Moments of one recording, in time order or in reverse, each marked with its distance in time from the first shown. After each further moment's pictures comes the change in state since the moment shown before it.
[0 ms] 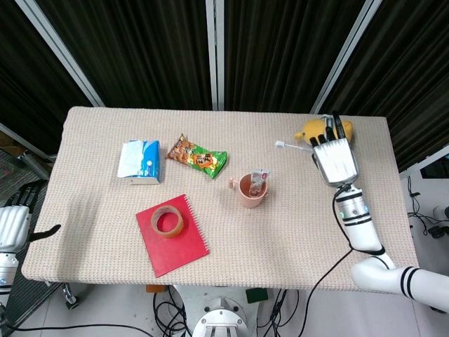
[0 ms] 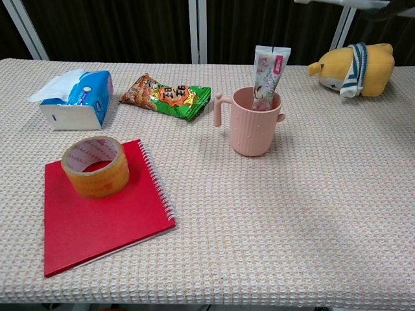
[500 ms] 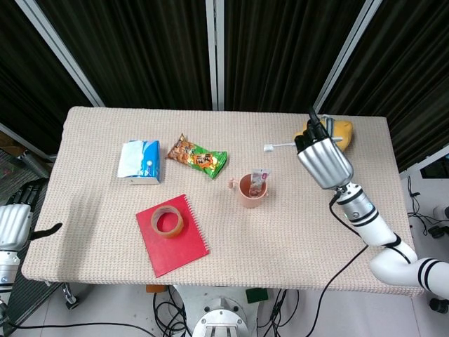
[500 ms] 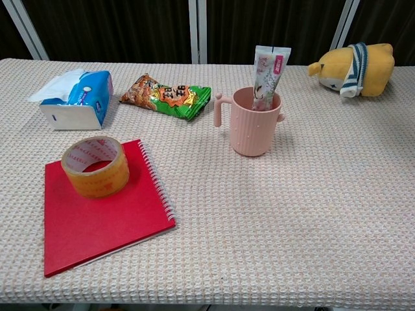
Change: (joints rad) left arm -0.007 -0.007 -0.003 0.012 -0.001 -0.006 -0.014; right arm 0.050 0.107 -0.038 0.064 -0.355 0.009 -0.142
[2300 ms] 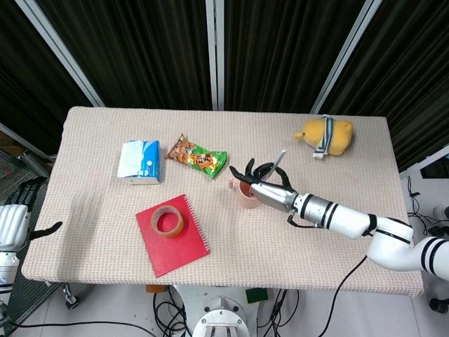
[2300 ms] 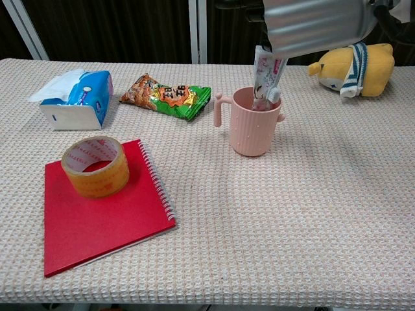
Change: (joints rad) left arm 0.004 -0.027 -0.006 0.046 0.014 0.041 -0.067; right arm 0.231 0.164 0.024 -0.175 -0.302 -0.735 -0.406
